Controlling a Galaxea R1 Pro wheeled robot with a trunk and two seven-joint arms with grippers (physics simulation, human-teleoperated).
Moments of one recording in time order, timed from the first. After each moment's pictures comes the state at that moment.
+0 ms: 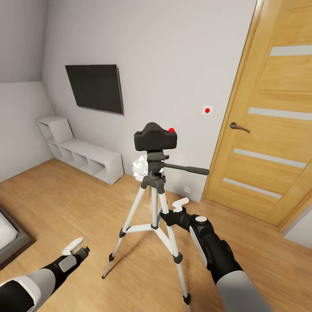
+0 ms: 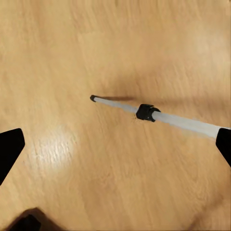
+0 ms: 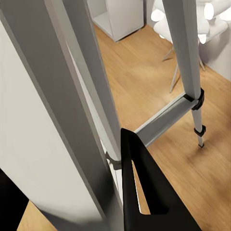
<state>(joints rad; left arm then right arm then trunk) -0.78 0.17 -0.66 0.00 1.44 0.02 0.10 -0.60 0.13 0.14 -1.02 0.12 0.44 0.37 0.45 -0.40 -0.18</state>
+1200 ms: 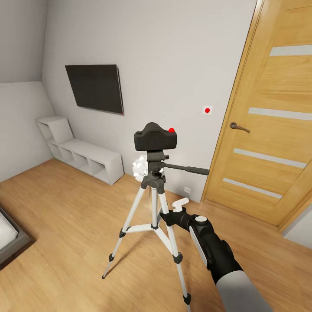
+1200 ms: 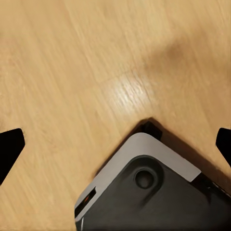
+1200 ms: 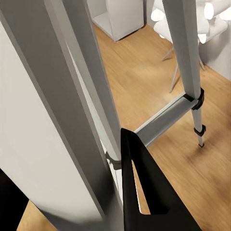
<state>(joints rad) -0.37 0.15 -0.68 0.00 1.30 -0.04 0.13 -0.60 0.13 0.14 -1.02 0.12 0.44 0.37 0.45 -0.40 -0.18</state>
